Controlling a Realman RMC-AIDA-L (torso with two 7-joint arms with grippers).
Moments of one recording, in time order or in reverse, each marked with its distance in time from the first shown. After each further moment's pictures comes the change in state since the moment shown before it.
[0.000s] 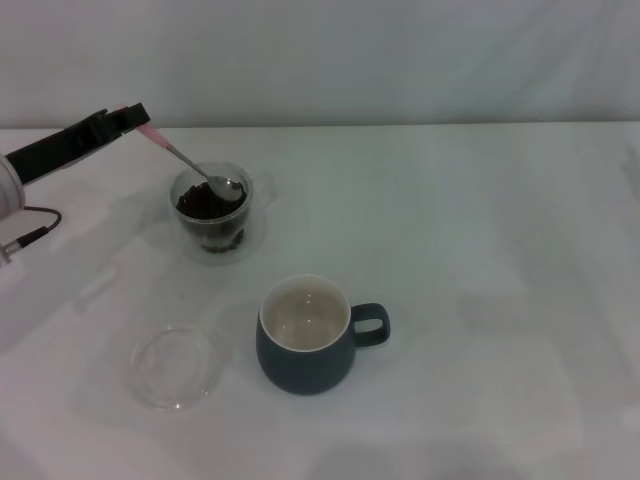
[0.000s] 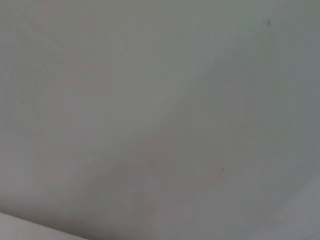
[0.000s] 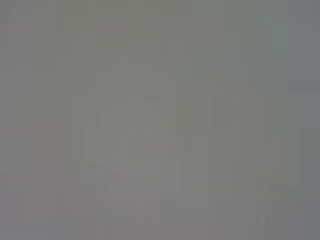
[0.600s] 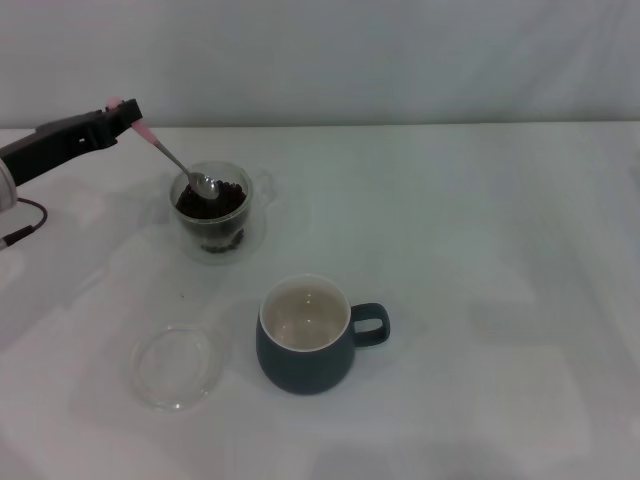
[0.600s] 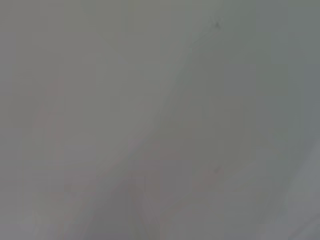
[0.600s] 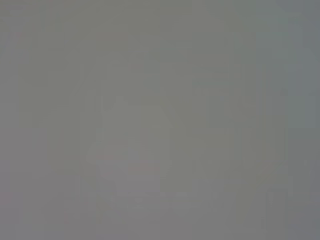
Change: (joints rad) left arm 0.018 -0.013 0.000 0.050 0.000 -0.007 0.230; right arm -0.017 0.001 0.000 -0.009 0.000 -0.019 0.024
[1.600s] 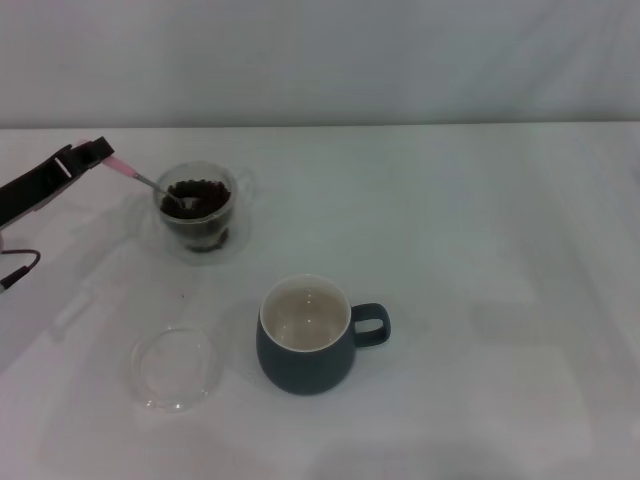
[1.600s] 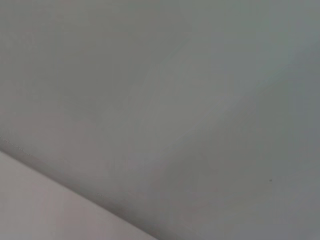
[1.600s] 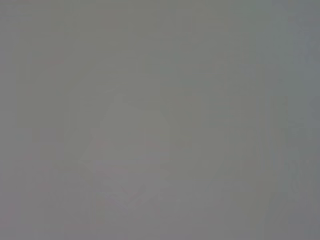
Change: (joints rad) left arm 0.085 -0.036 -0.008 -0.012 -0.073 0.053 -0.228; right arm -0.001 0.002 -0.004 -0.004 0.009 -0.002 0.001
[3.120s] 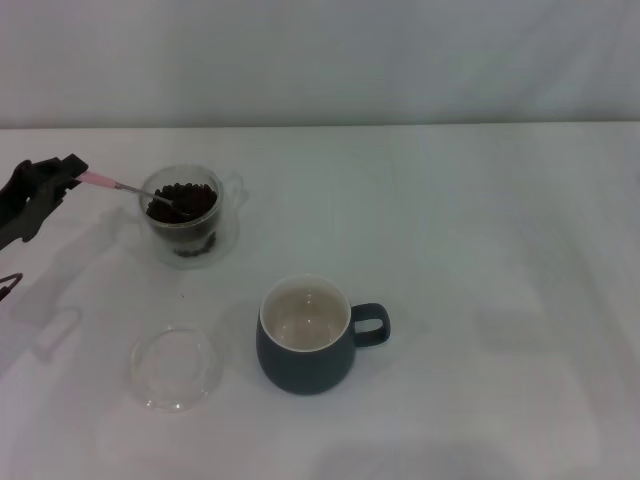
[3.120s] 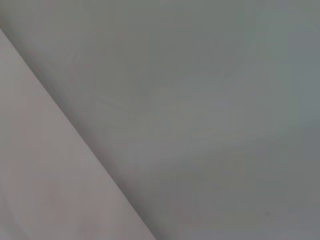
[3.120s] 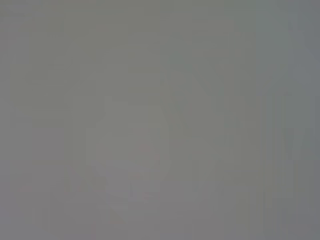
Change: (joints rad) left arm 0.077 0.012 -0.003 -0.038 -0.091 -0.076 -0.221; right arm -0.020 -0.002 -0.004 0.002 -0.008 -0.025 0.000
